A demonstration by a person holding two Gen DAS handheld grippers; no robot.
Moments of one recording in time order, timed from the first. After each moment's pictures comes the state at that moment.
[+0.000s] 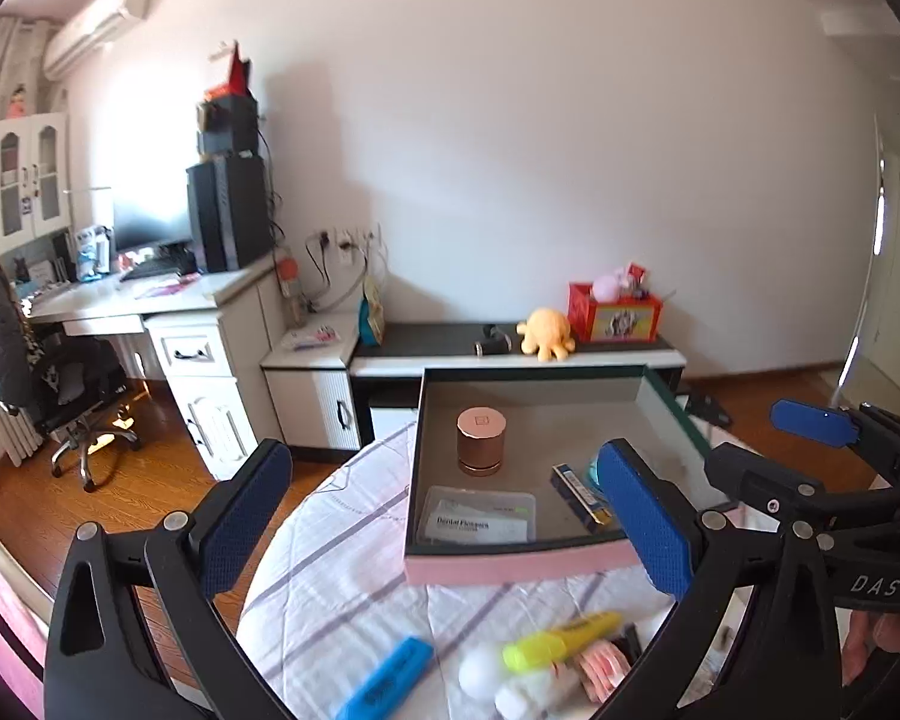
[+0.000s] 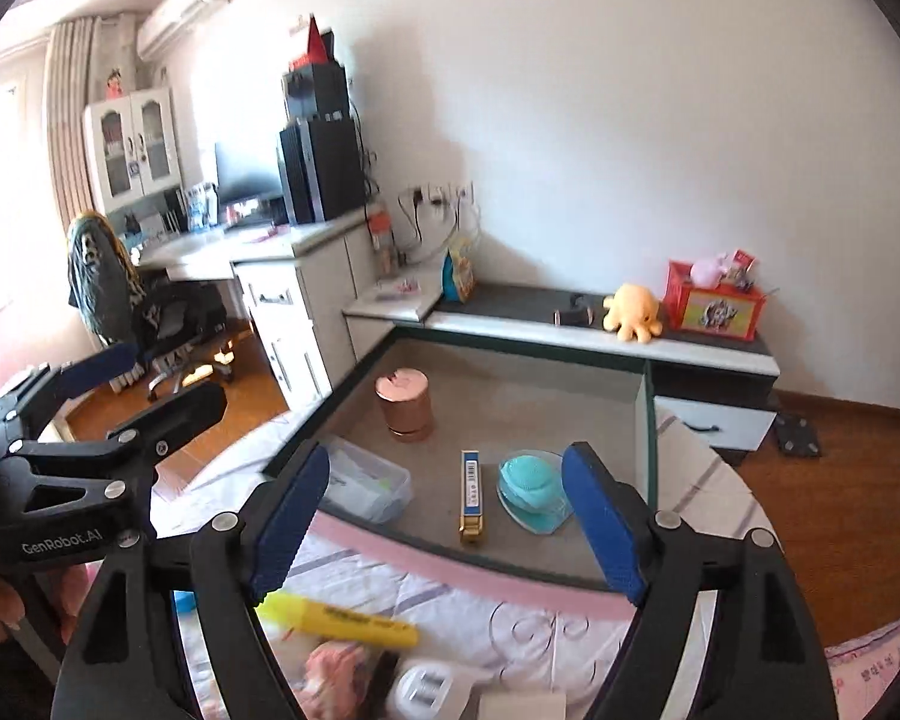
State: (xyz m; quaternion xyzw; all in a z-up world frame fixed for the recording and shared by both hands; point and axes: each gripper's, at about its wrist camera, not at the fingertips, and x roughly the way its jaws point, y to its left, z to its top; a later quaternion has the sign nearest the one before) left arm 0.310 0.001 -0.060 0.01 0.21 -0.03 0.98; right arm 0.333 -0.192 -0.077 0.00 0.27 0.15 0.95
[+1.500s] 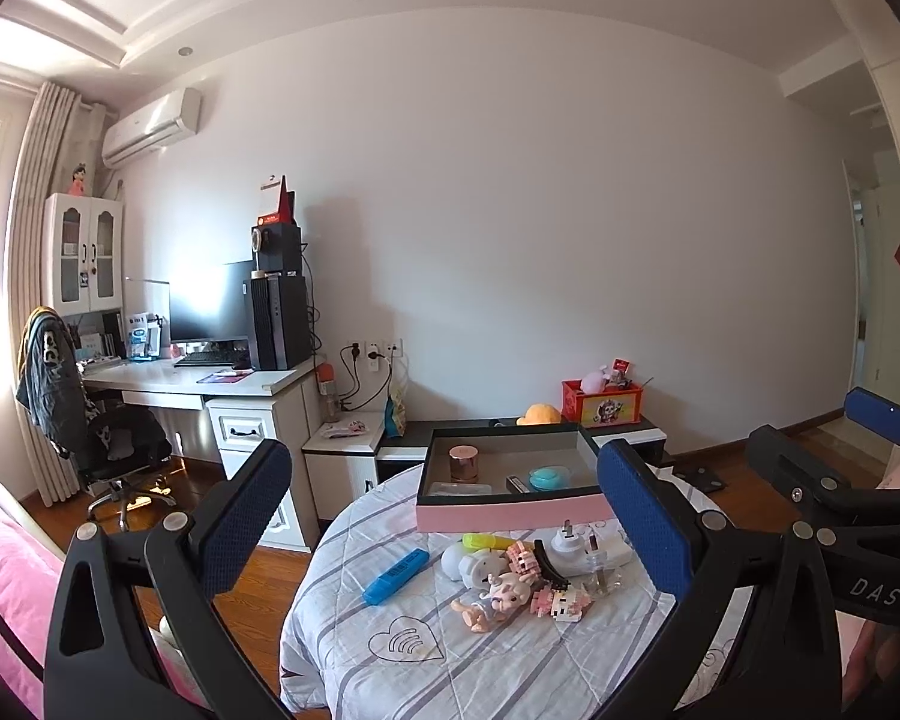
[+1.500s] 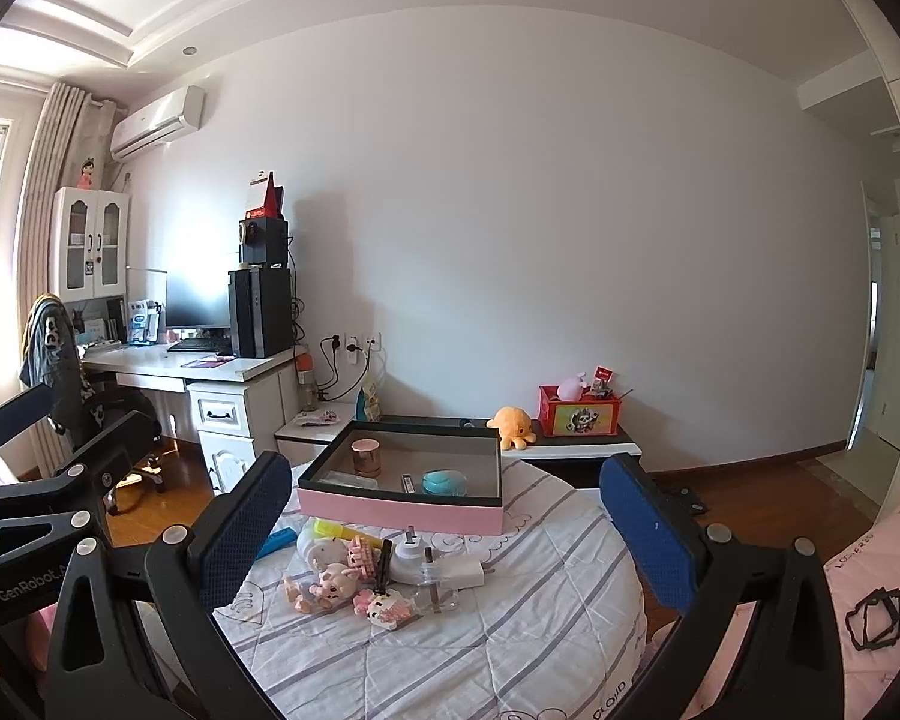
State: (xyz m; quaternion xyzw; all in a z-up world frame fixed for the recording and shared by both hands) left arm 0.050 -0.014 -0.016 0.02 0.07 -0.01 1.00; right arm 0.048 -0.200 -0.022 0.00 0.09 0.01 1.00
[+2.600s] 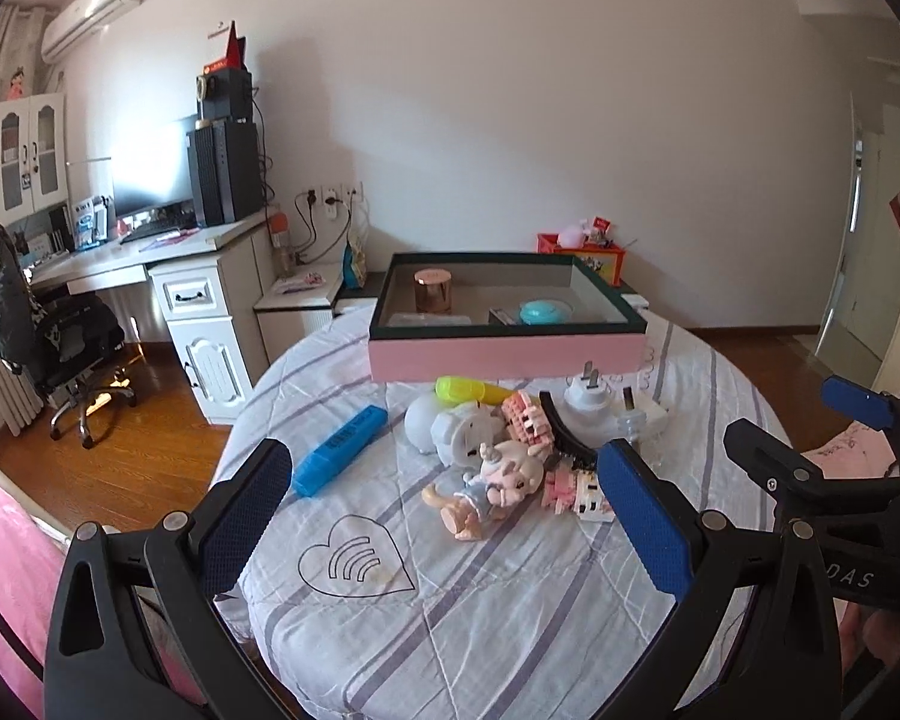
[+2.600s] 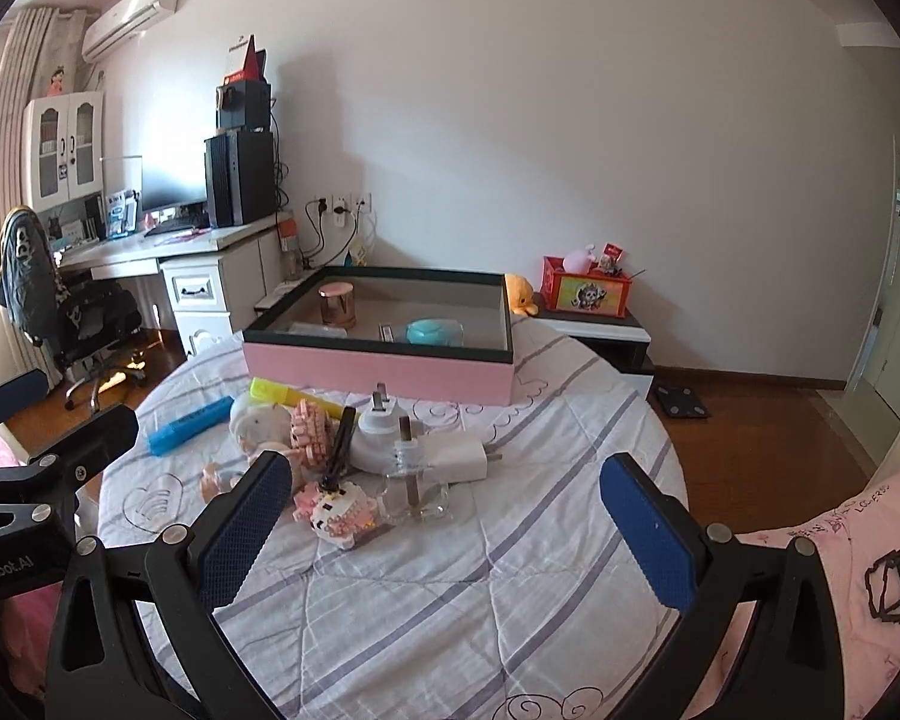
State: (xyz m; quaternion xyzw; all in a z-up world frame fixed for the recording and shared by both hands) left arm 0.166 -0.014 -0.133 0.01 0.26 -0.06 0.96; right arm 0.153 -0.205 -0.127 -0.02 0.25 0.01 0.97
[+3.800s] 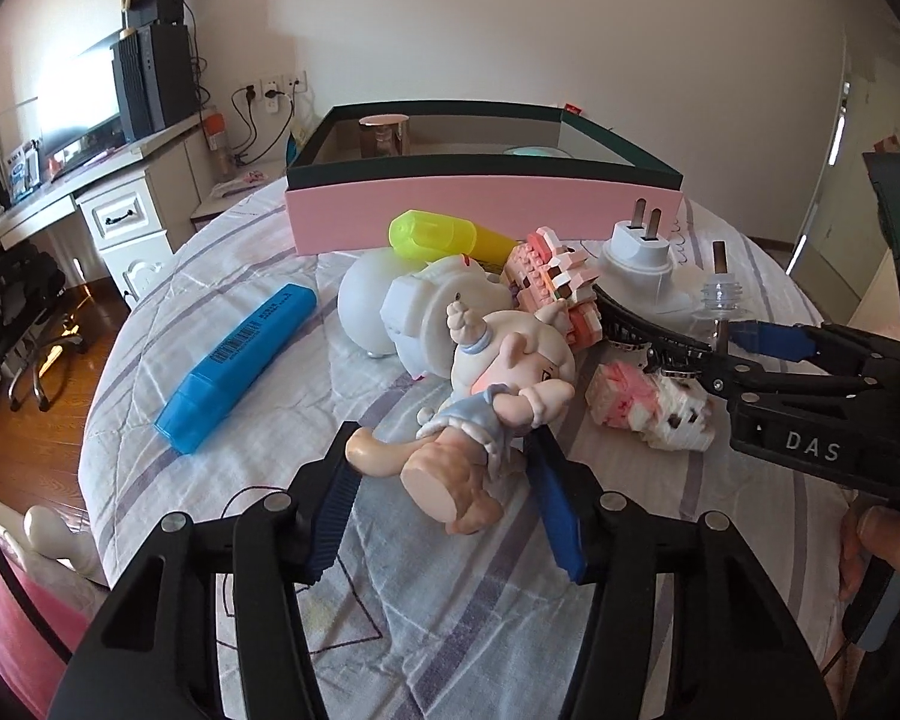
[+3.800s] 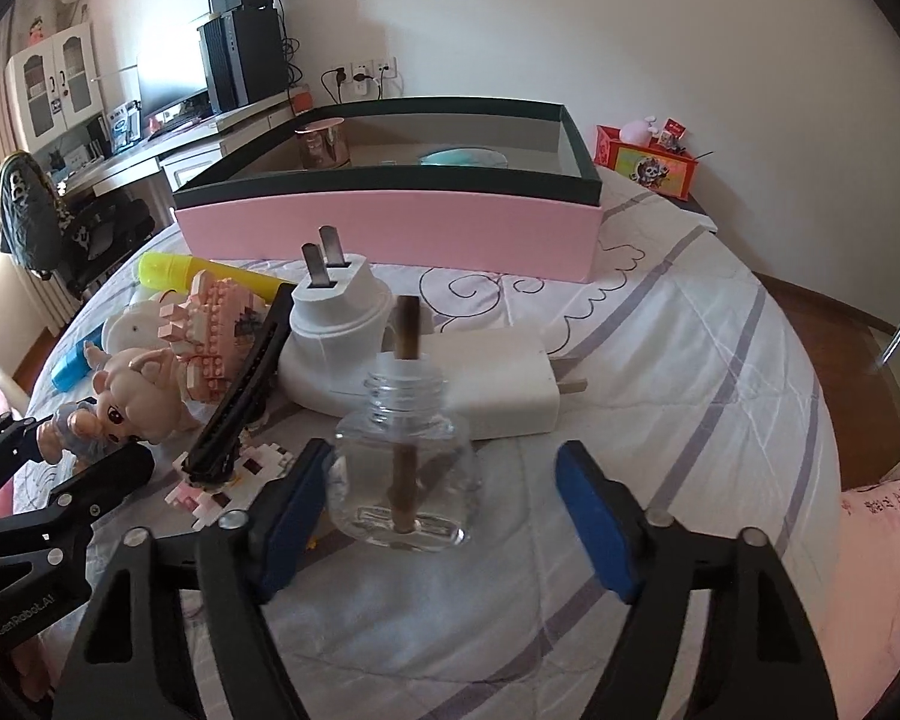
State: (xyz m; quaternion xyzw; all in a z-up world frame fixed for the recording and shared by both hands) left arm 0.243 -0.022 -0.213 0.03 0.38 -0.11 0.92; right arm 0.270 -0.213 -0.217 0.00 0.40 0.06 0.91
